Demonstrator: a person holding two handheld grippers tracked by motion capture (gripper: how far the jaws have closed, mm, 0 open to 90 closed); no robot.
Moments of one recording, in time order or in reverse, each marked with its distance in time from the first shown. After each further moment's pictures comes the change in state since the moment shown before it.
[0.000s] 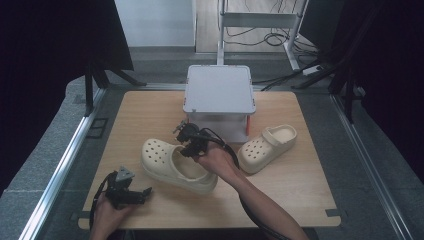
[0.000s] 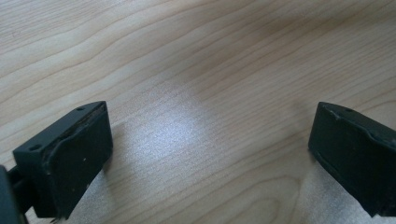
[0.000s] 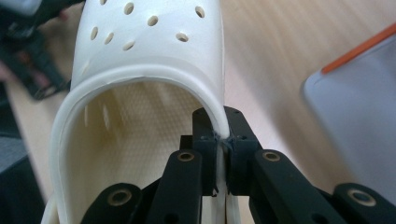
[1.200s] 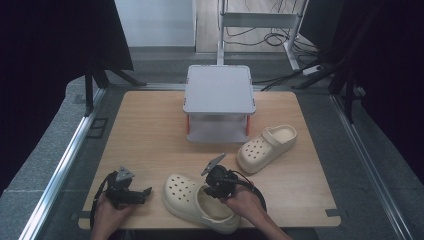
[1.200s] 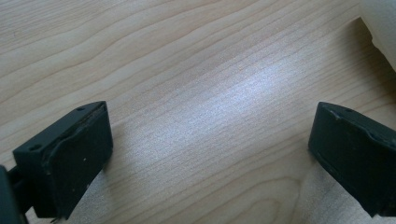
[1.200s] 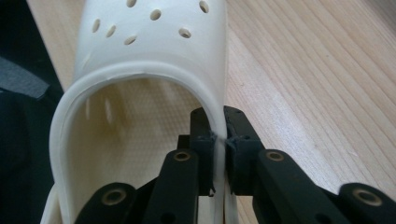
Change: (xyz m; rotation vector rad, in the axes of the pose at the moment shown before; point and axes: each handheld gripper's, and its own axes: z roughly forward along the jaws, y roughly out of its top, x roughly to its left) left arm -0.001 0.000 0.001 0.001 0.004 -0.008; right arm 0.030 -0.123 0.011 0.024 0.052 0.025
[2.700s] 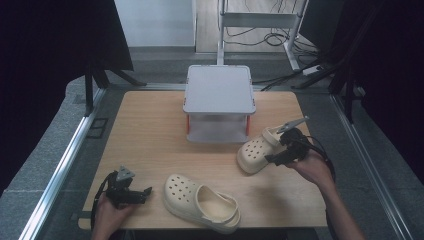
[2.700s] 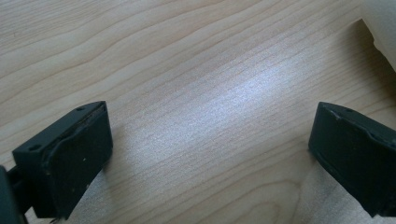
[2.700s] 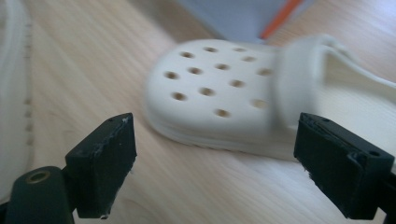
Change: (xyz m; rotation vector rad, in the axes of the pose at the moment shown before) left arm -0.001 0.001 0.001 0.000 0.004 -0.005; right arm -0.158 -0.083 -0.127 -0.089 -0.243 0.180
